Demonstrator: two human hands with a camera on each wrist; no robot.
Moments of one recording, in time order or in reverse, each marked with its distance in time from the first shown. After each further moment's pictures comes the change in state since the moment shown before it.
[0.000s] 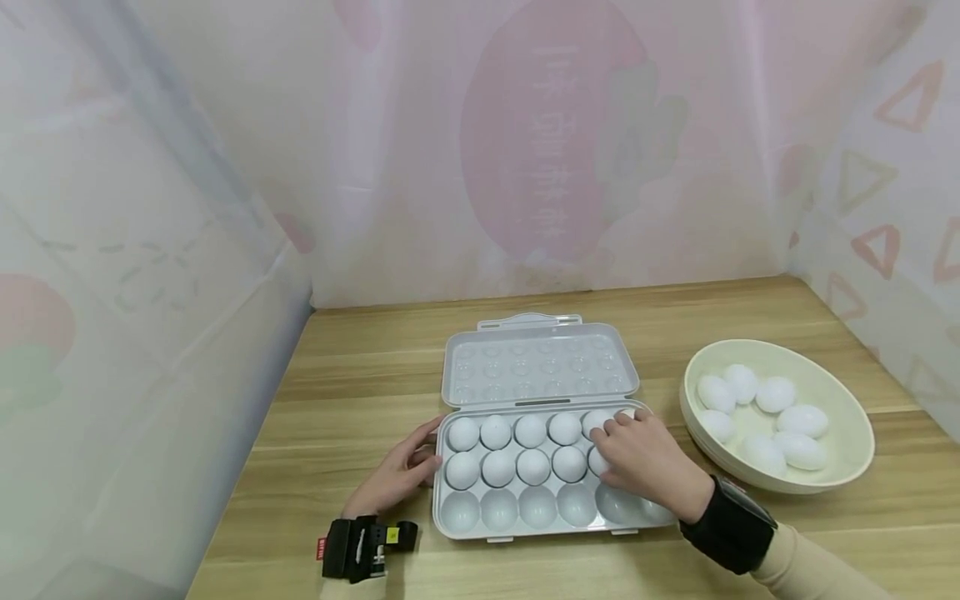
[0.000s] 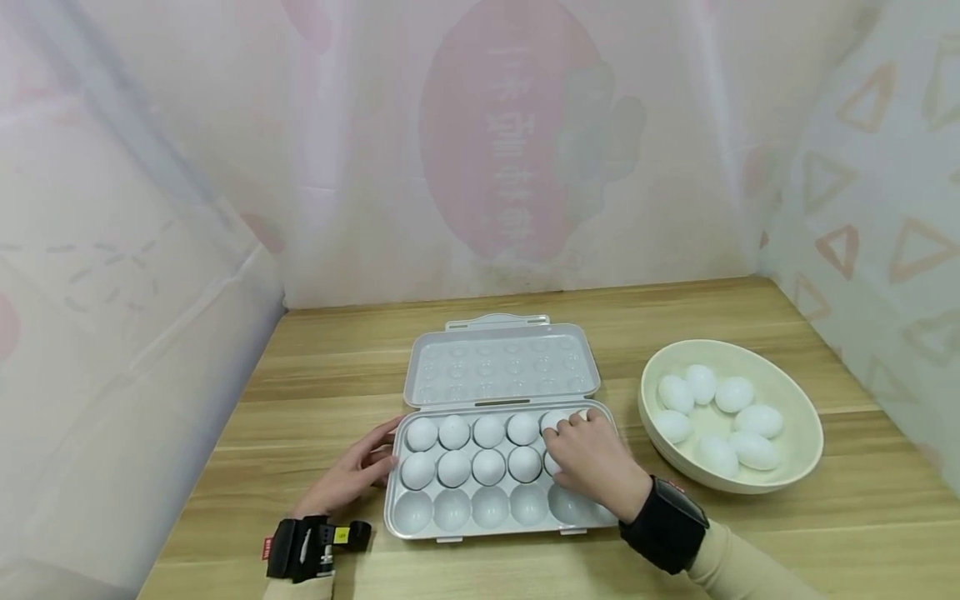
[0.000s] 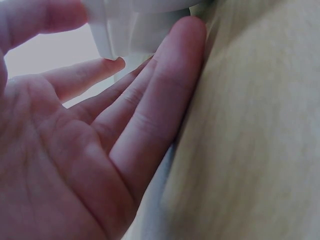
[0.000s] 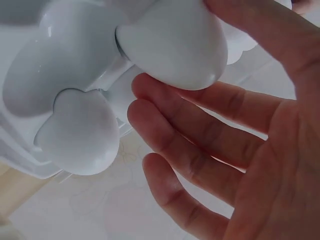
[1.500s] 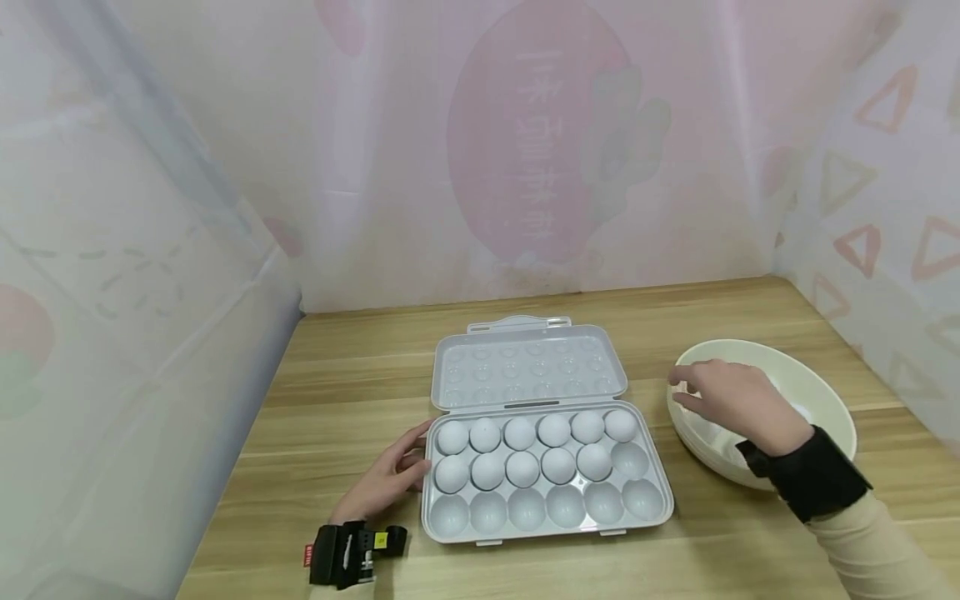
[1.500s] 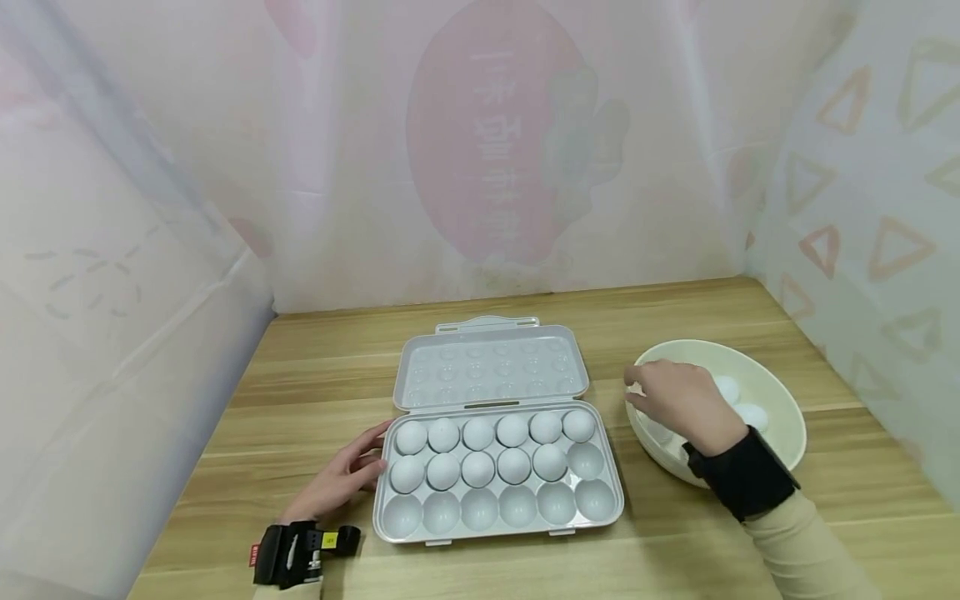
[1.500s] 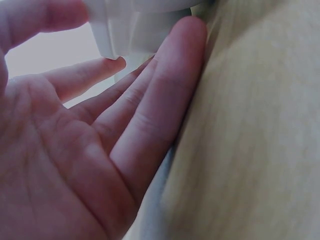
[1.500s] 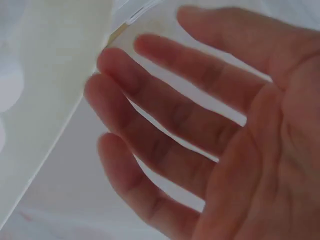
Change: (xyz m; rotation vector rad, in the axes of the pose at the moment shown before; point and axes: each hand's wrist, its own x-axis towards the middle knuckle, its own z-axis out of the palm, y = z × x) left_hand 0.001 -0.004 -0.001 -0.051 -0.033 0.033; right_hand -0.032 0.108 -0.045 0.291 -0.198 0.343
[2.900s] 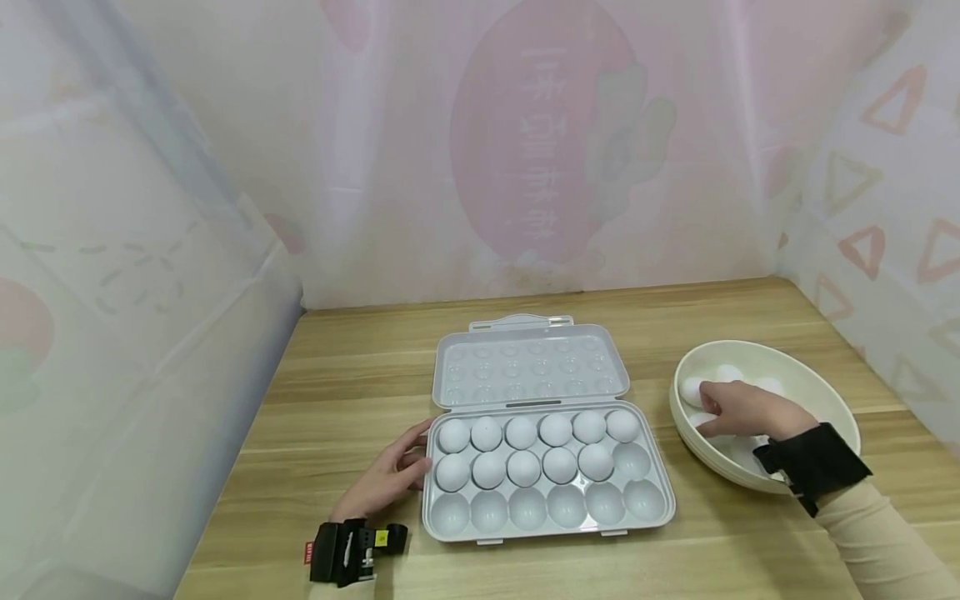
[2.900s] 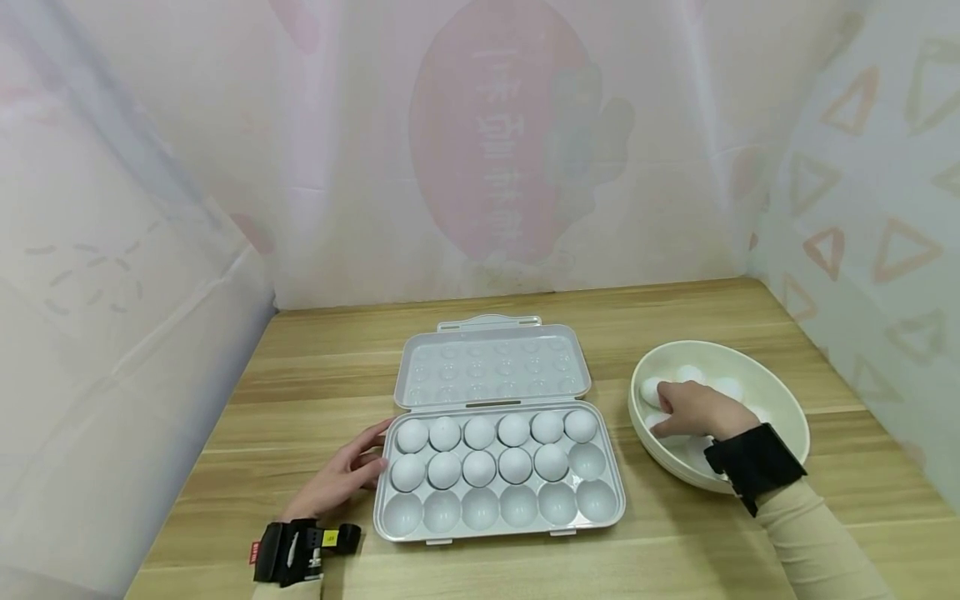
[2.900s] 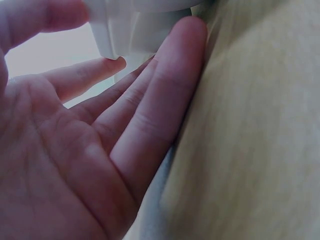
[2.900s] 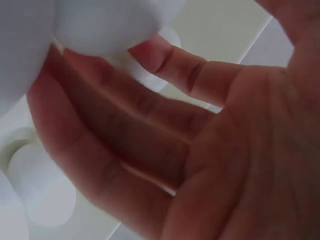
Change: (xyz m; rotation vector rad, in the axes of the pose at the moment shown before) left_hand -0.001 0.000 -0.001 0.013 0.011 -0.011; right_hand -0.002 0.053 0.038 0.282 -0.294 0.036
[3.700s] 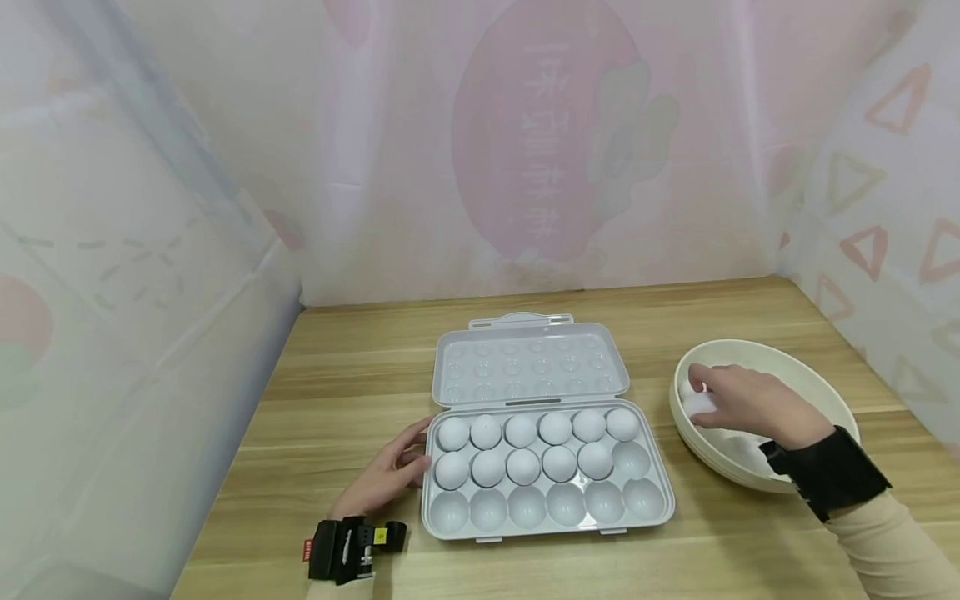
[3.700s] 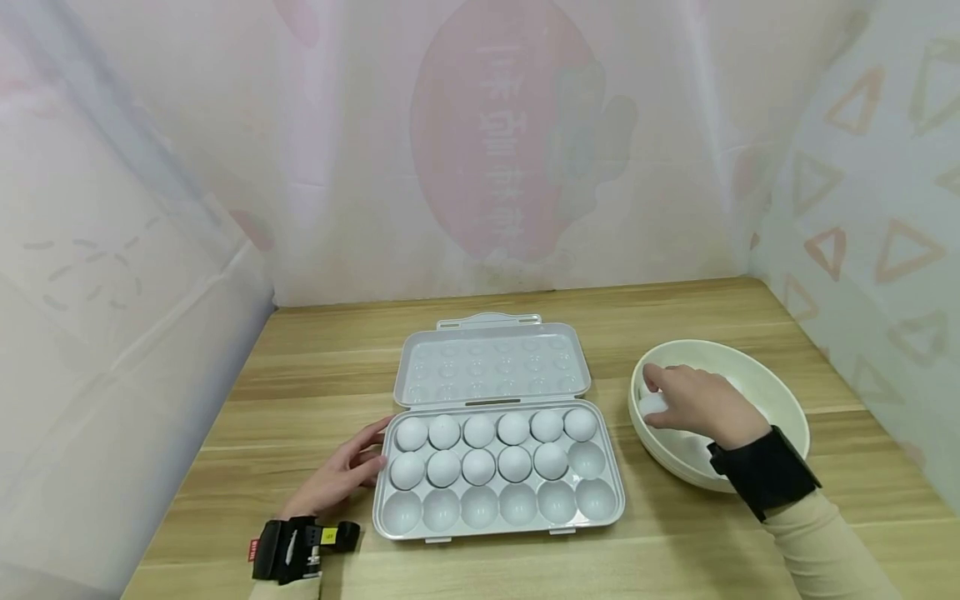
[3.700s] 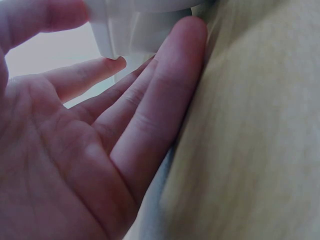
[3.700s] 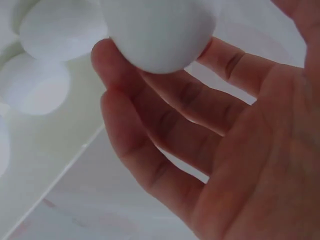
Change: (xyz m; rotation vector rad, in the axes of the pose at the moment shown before) left_hand 0.000 0.002 0.001 0.028 0.025 -0.025; right_hand -0.009 -0.024 -0.014 -0.218 0.210 -0.039
